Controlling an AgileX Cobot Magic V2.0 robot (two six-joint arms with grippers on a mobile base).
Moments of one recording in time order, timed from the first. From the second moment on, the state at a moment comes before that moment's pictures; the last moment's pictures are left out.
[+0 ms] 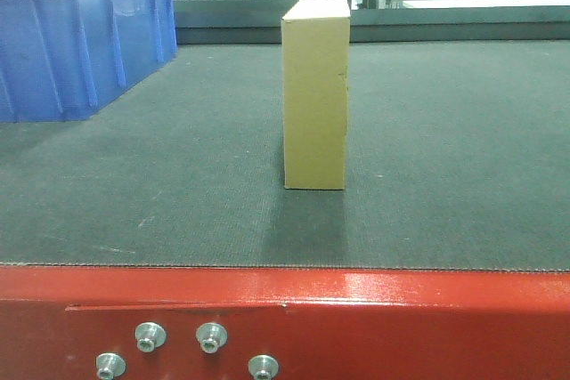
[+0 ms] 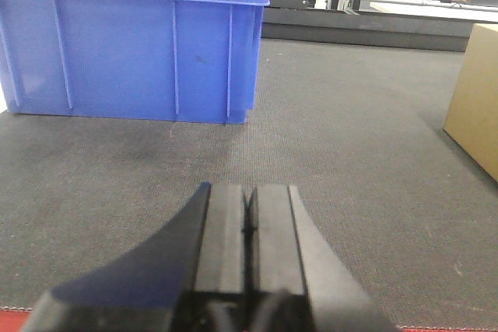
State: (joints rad) left arm -0.11 -0.01 0.03 -0.08 0.05 0.02; right arm -0.06 -0.01 0.03 0.14 0.08 -0.11
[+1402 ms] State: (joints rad) left arm -0.11 -0.01 0.03 -0.08 0.05 0.02; right arm -0.04 0.27 -0.39 0.13 0.17 -0.11
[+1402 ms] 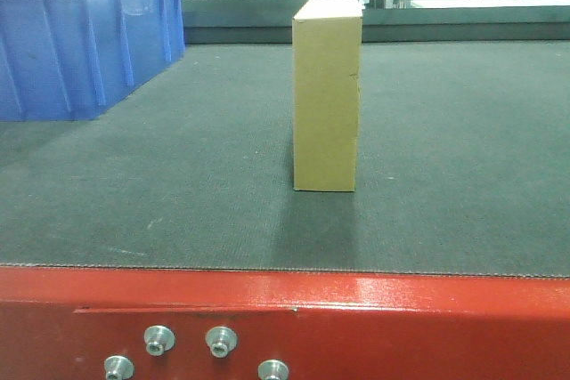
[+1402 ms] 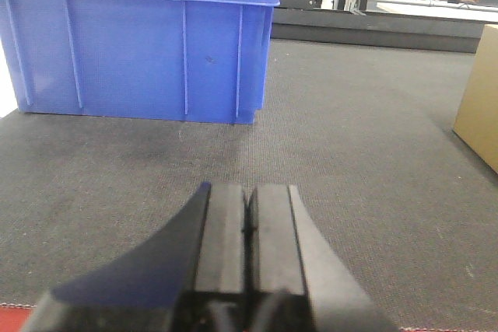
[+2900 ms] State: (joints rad) left arm -0.11 -0.01 0.03 -0.08 0.05 0.02; right arm 0.60 2.00 -2.13 -0.28 1.24 0.68
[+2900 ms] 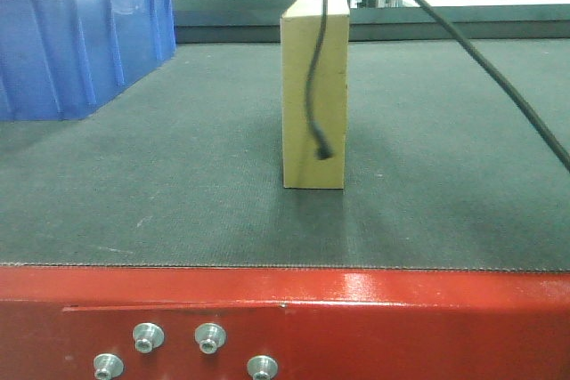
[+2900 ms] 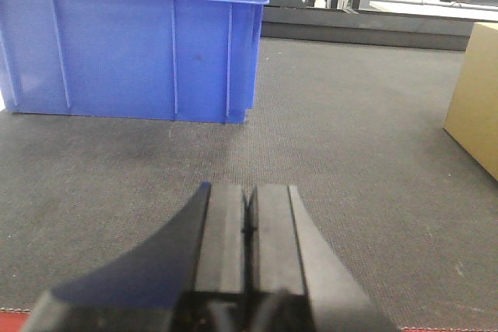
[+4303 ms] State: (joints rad) left arm -0.11 -0.01 0.03 -0.08 0.05 0.02; right arm 0.45 2.03 -2.14 -0.14 1.26 0.31
